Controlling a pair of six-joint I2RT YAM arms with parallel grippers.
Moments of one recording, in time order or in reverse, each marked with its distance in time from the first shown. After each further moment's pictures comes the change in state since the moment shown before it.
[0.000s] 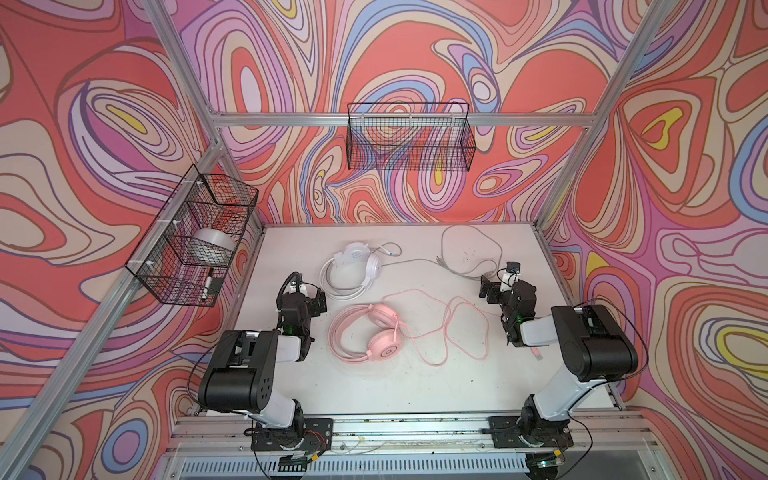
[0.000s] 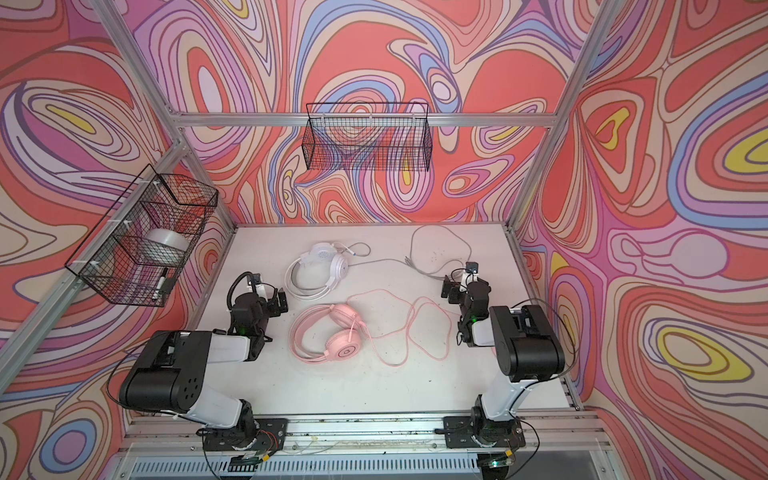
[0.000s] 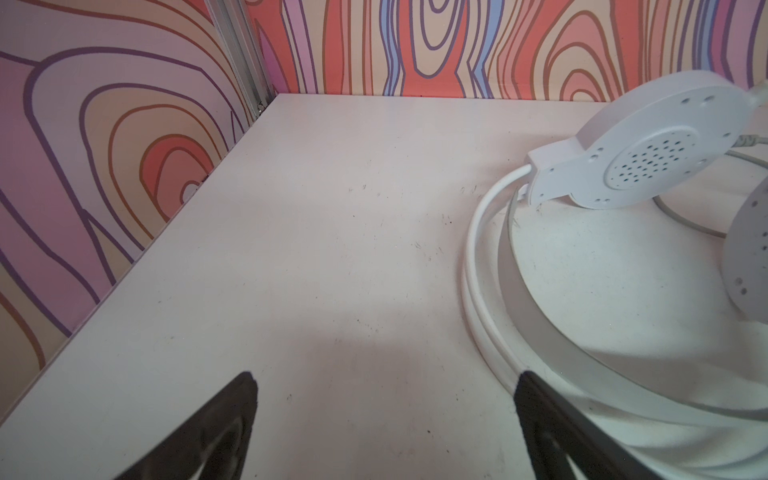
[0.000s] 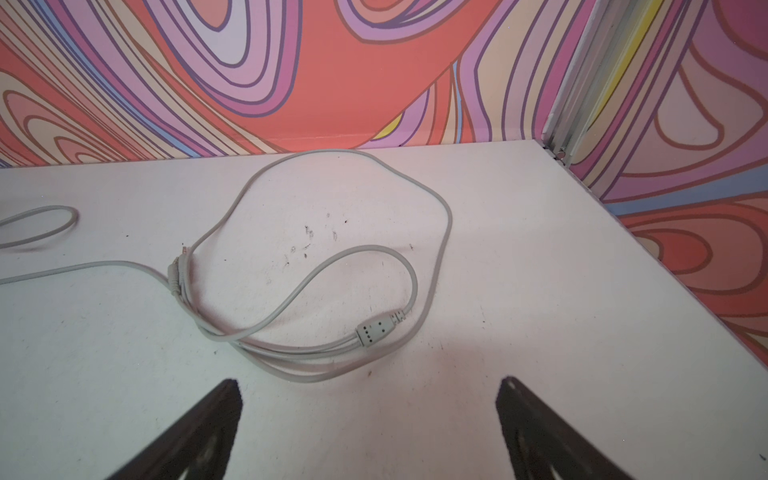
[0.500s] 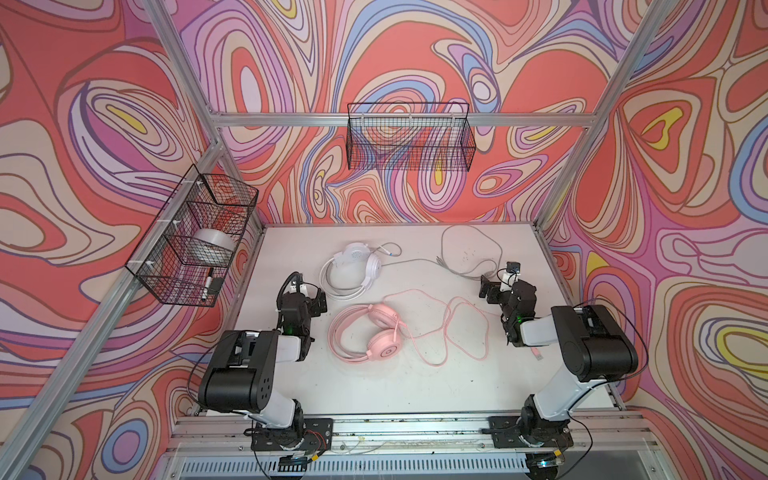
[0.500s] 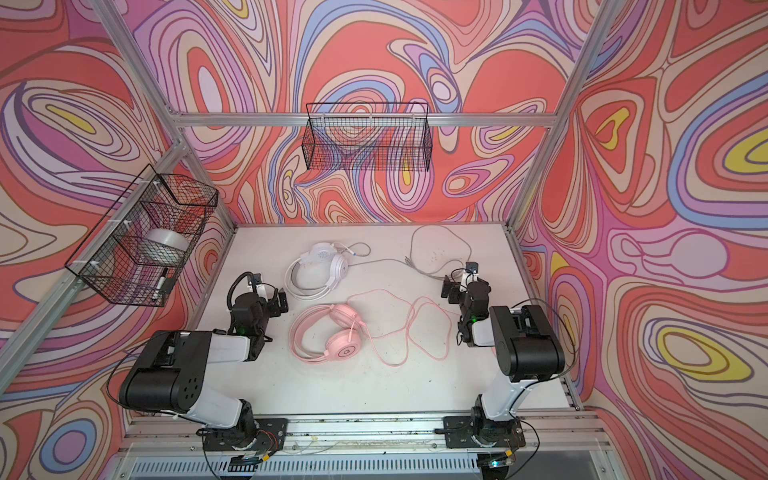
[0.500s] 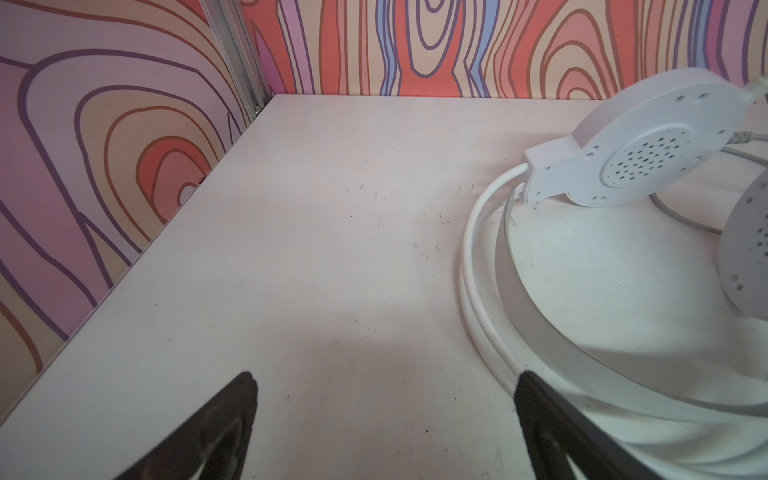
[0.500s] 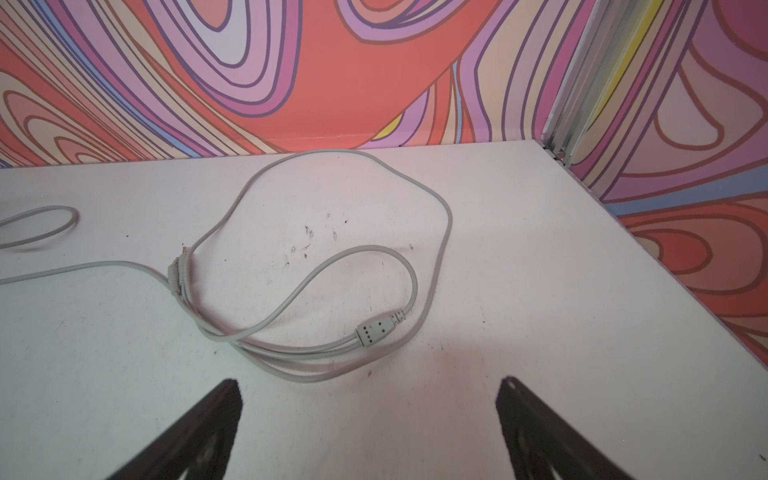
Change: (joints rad) left arm 0.000 0.000 0.000 0.000 0.006 0.007; right arm 0.000 -0.001 -0.002 0.001 -0.001 0.000
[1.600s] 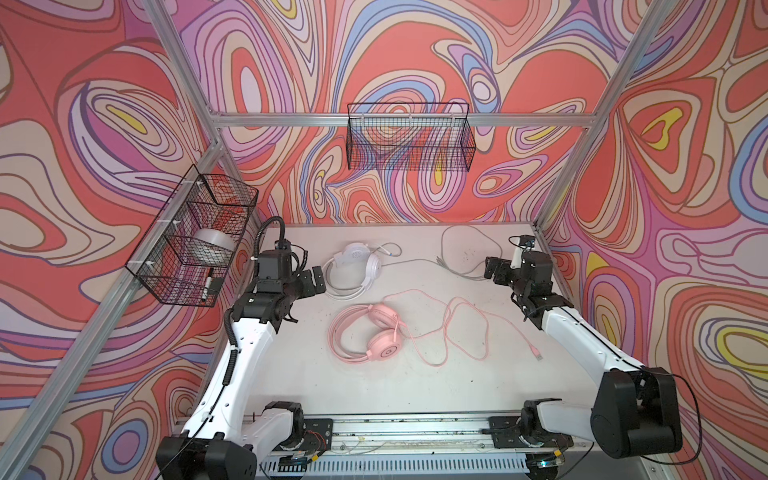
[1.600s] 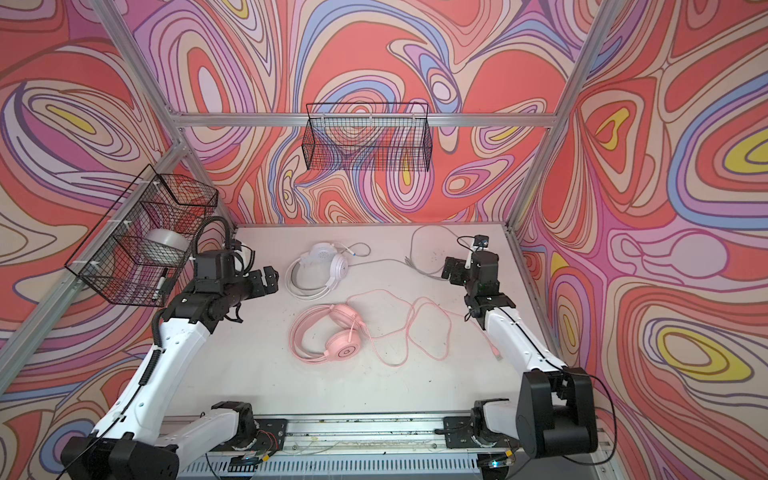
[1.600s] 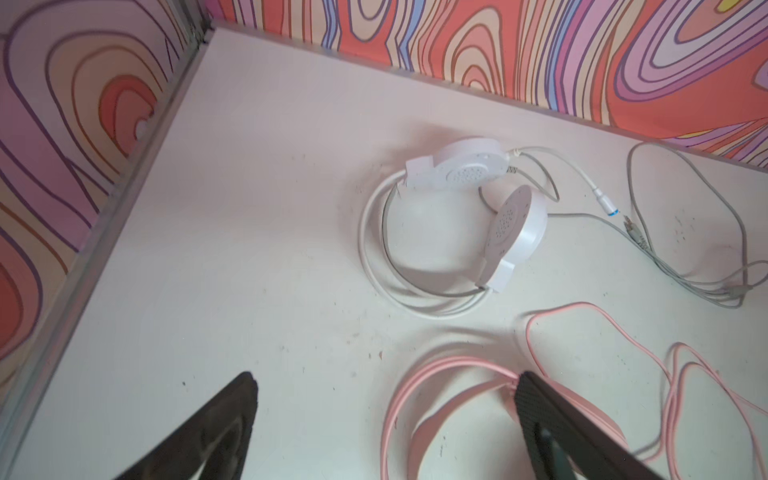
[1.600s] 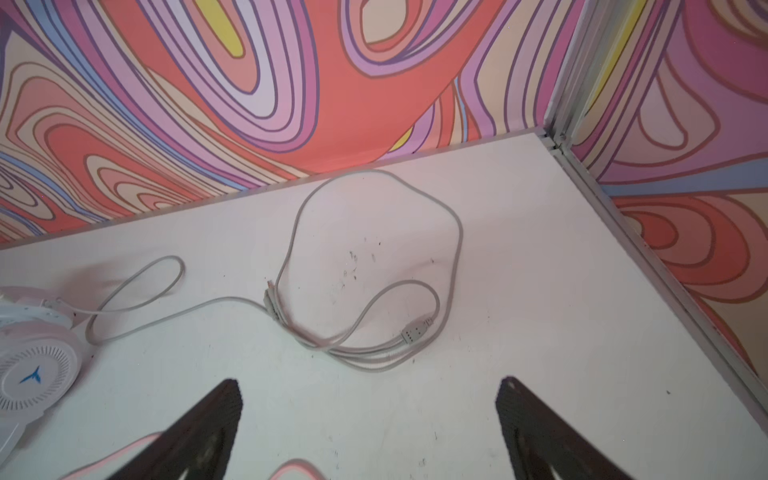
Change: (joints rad) left arm -0.044 -0.452 0.692 -1.512 0.188 -0.271; right arm 0.066 -0.440 0.340 -0.963 0.017 0.178
